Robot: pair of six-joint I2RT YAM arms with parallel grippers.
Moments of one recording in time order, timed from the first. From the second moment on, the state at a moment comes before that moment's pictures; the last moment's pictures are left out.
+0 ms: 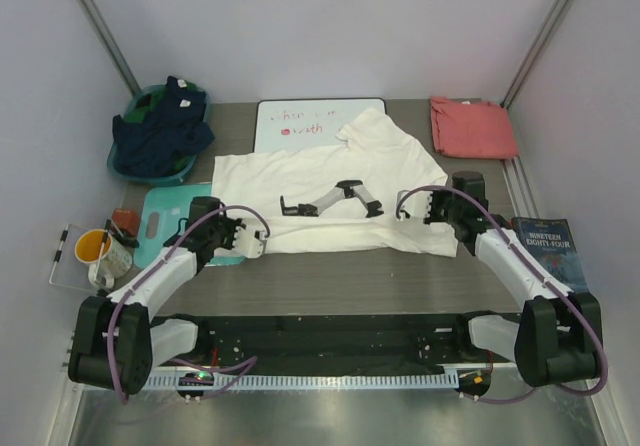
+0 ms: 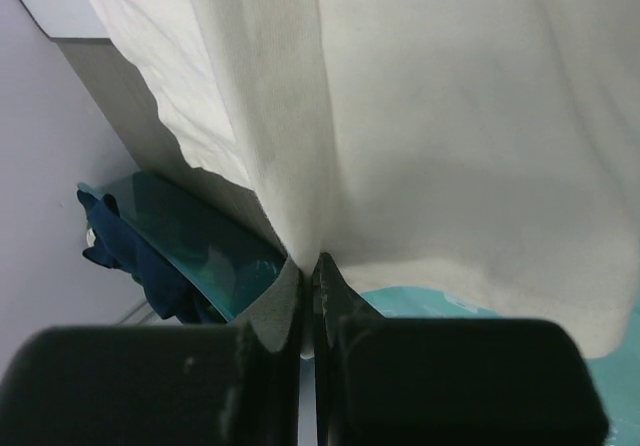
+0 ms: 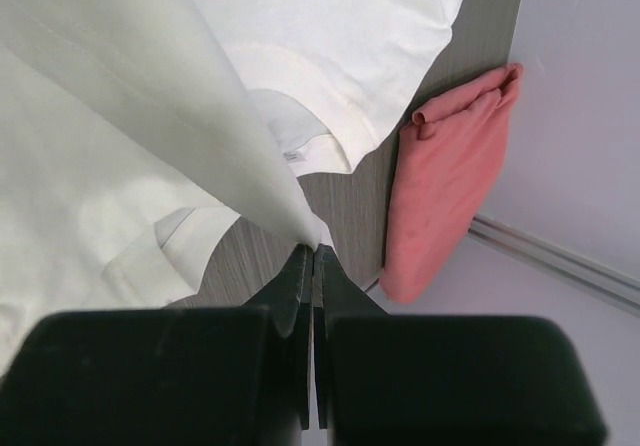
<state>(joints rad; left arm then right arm) -0.19 1.14 0.49 -0.18 0.04 1.69 0.11 1.15 0.65 -0.19 -0.14 -1.43</state>
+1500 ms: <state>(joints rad) -0.16 1.05 0.61 -0.47 0.14 1.77 0.01 1.77 1.28 -0.98 -0.27 -1.08</state>
